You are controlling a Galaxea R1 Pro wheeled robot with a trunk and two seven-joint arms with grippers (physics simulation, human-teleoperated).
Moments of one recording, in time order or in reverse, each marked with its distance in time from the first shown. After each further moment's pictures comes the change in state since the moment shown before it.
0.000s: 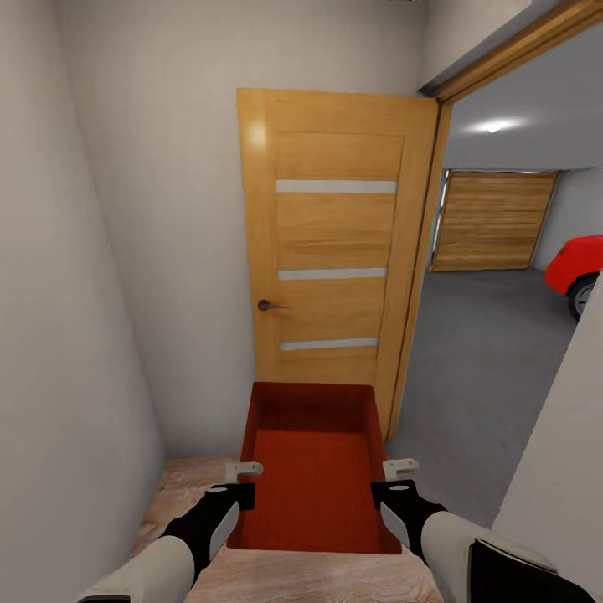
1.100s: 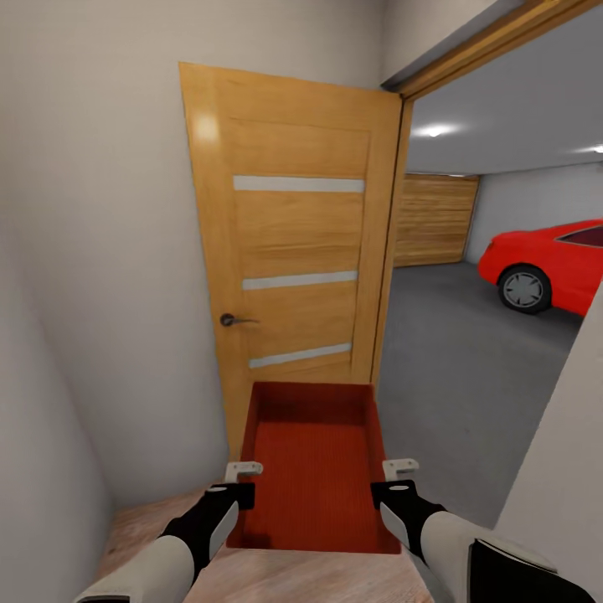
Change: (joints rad) left arm 0.000 0.001 0.001 -0.005 -0.003 0.001 -0.002; right arm 0.000 0.001 -0.002 0.001 0.000 -0.004 0.000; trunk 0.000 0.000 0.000
